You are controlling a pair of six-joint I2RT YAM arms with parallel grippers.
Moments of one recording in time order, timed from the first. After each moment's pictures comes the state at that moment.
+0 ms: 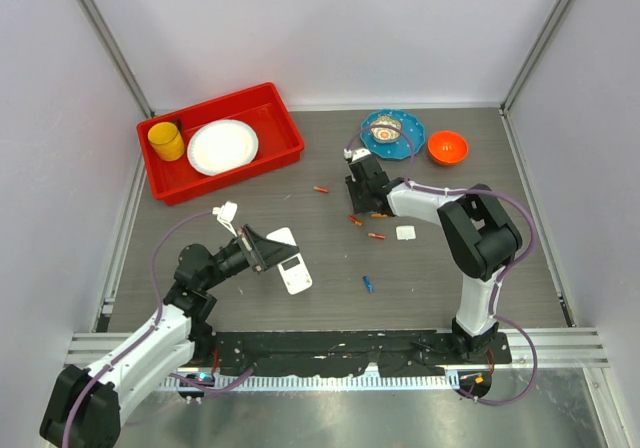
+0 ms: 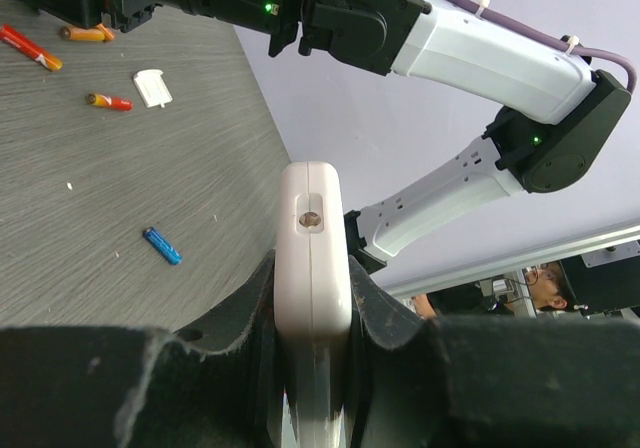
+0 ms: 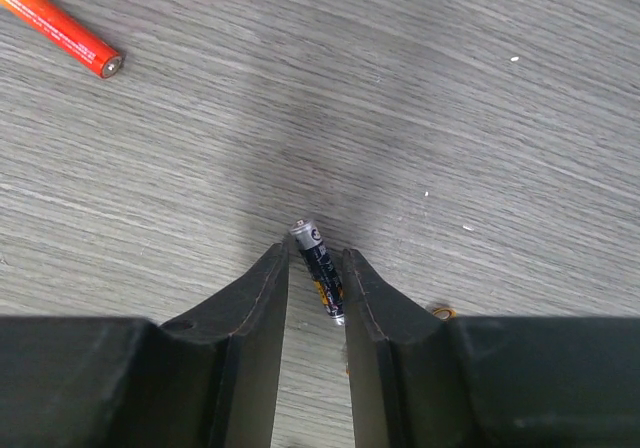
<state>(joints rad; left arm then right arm) -0.45 0.68 0.13 0.64 0.58 -1.19 0.56 1.89 1.13 -0.12 0.18 0.15</state>
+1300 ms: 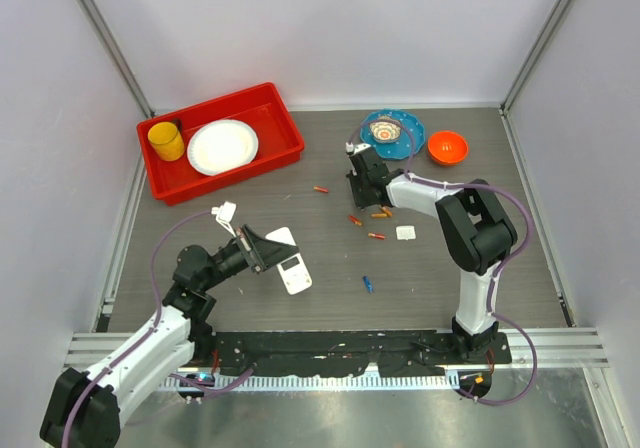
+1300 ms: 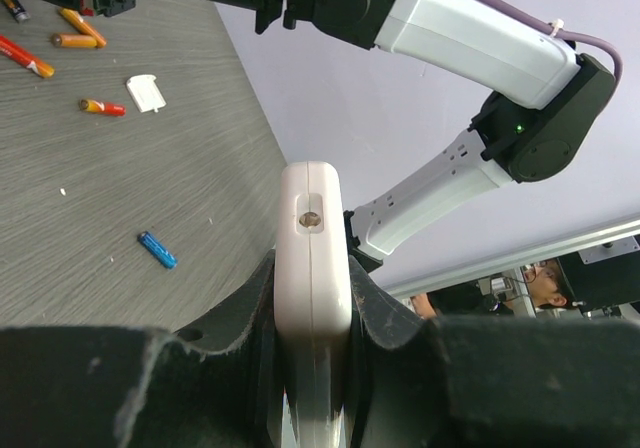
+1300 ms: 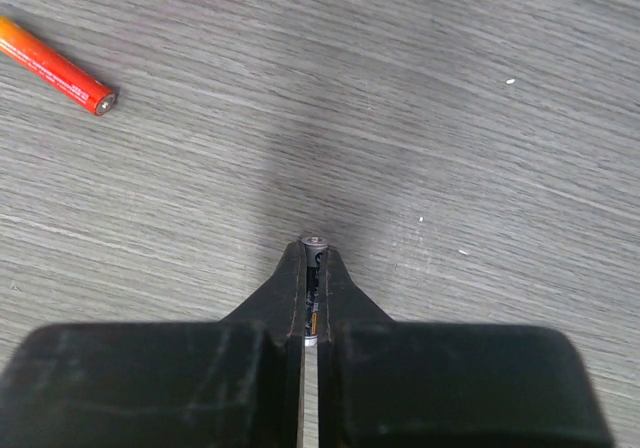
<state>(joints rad) -0.45 0.66 0.13 0.64 0.58 -1.19 0.53 1.94 1.22 -0.19 0.14 0.18</state>
